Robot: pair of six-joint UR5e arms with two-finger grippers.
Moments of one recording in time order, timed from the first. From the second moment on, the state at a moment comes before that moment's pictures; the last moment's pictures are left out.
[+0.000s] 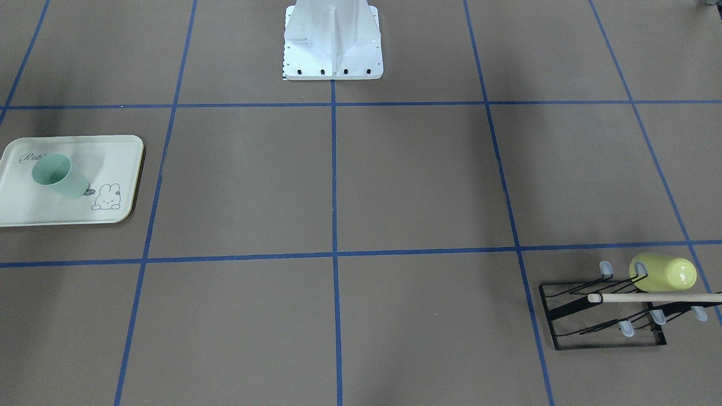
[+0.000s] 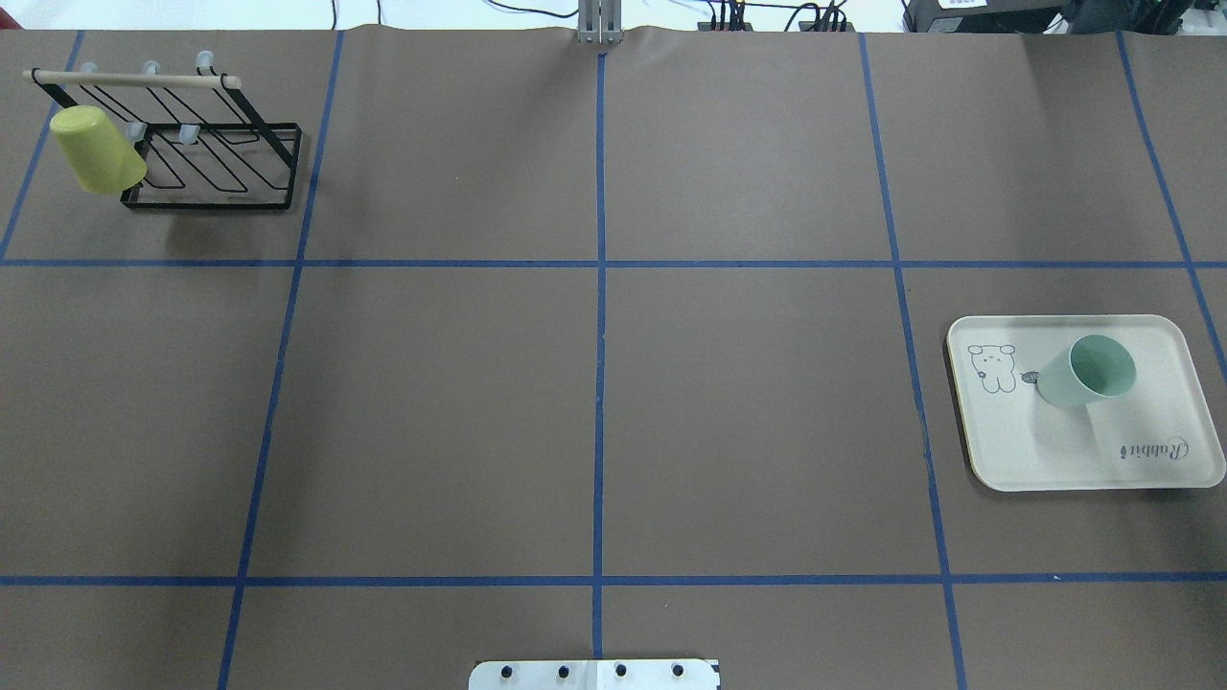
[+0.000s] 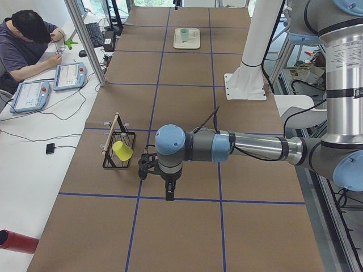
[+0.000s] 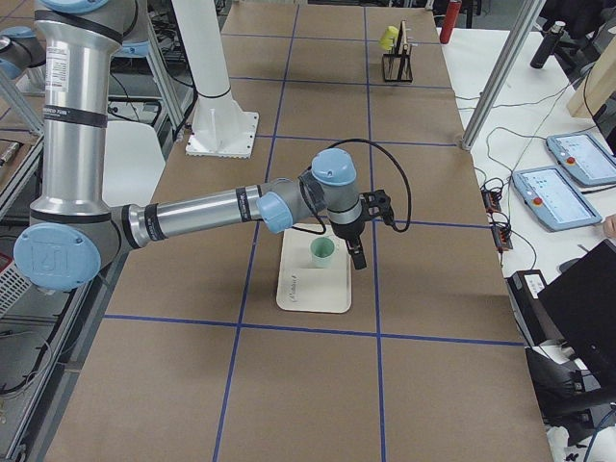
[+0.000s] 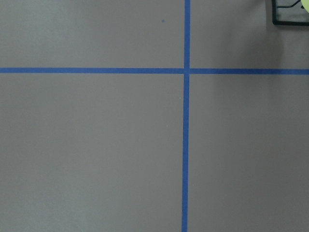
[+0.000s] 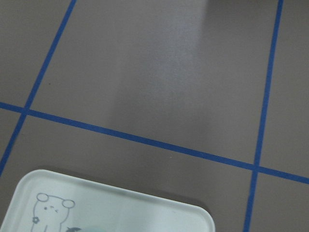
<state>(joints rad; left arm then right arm) -1.63 -1.42 -1.82 -1.49 -2.36 0.03 1.43 -1.68 1.89 -1.37 2.24 0.12</state>
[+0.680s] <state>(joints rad) -1.63 -1.38 -1.80 -1.63 -2.37 0.10 1.55 -1.77 1.76 -1.47 2.26 -0.22</state>
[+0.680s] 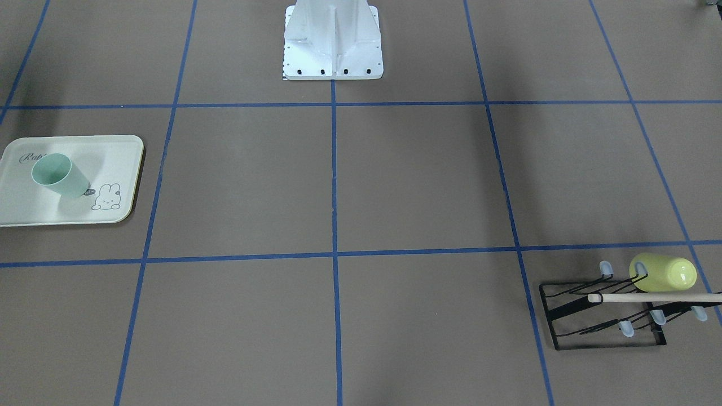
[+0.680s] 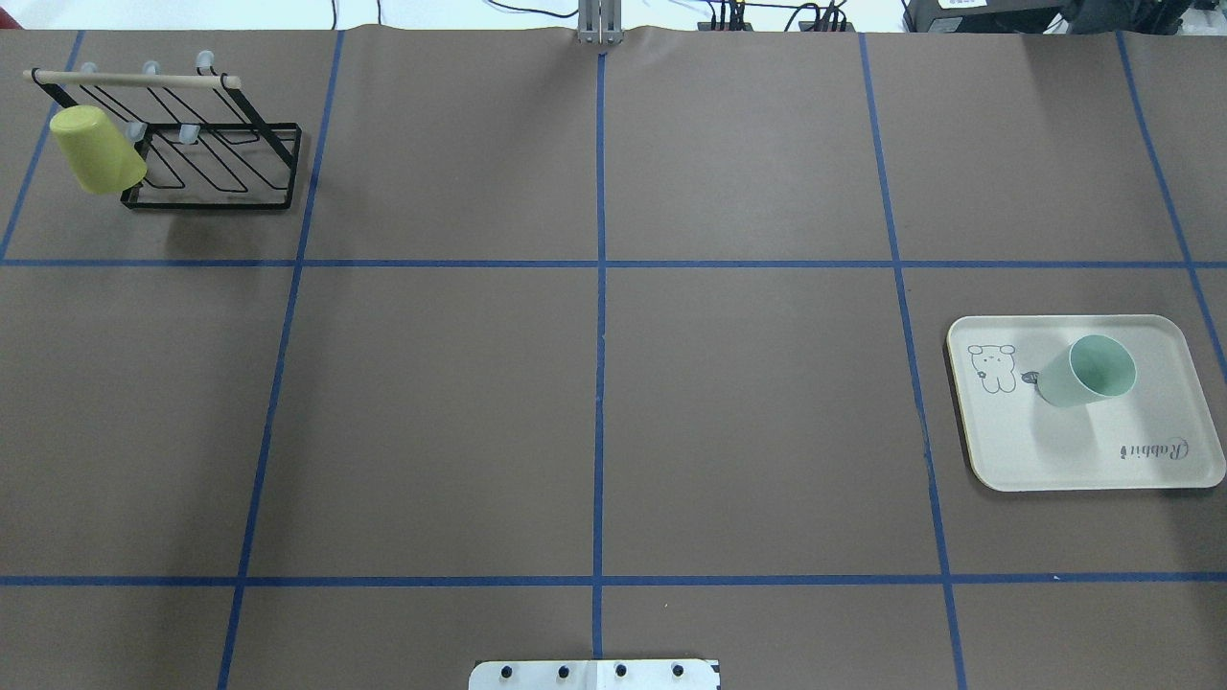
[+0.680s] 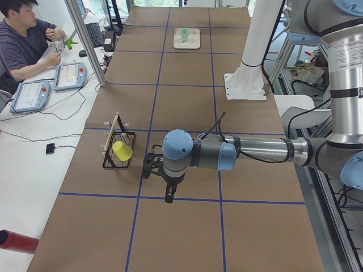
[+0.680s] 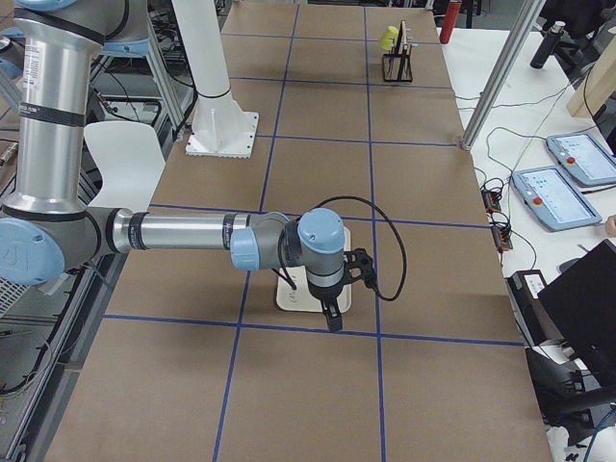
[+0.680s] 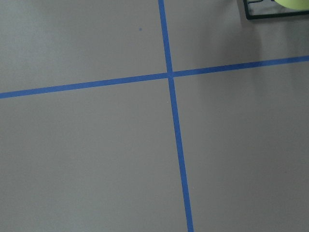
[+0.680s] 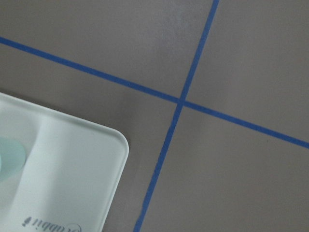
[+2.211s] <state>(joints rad) -1.63 -1.38 -1.76 -1.64 -2.36 0.11 1.56 -1.79 1.74 -1.46 2.25 -0.21</state>
